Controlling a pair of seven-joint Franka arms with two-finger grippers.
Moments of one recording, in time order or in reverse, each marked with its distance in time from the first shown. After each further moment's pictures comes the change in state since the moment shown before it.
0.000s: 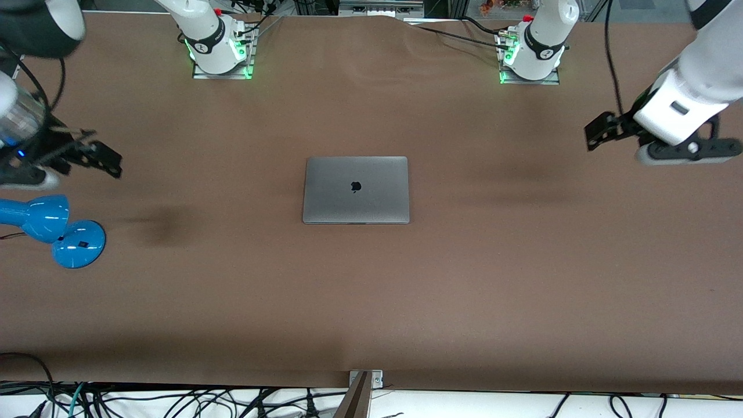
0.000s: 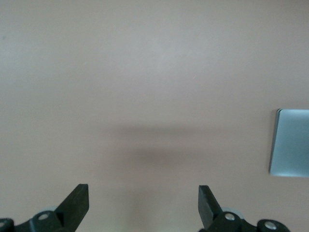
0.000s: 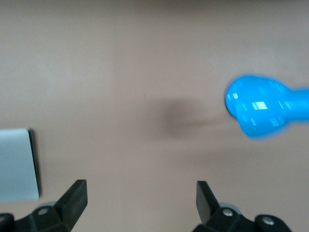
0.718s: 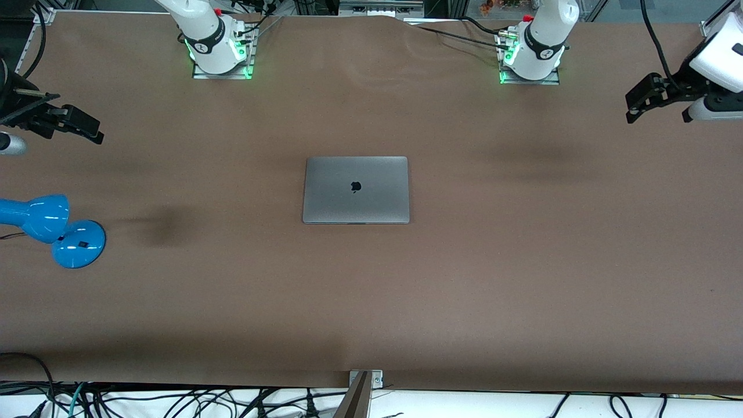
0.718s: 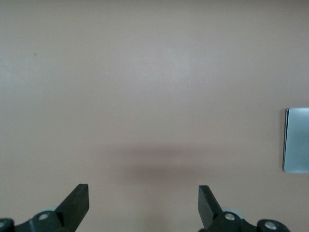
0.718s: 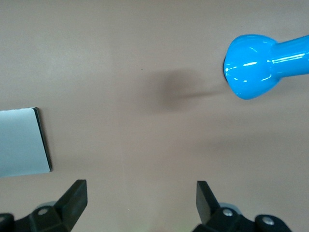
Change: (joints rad) left arm 0.000 -0.076 0.055 -0.006 0.019 0.026 0.099; right arm 0.005 -0.050 -0.047 -0.019 0.052 -0.079 -0.005
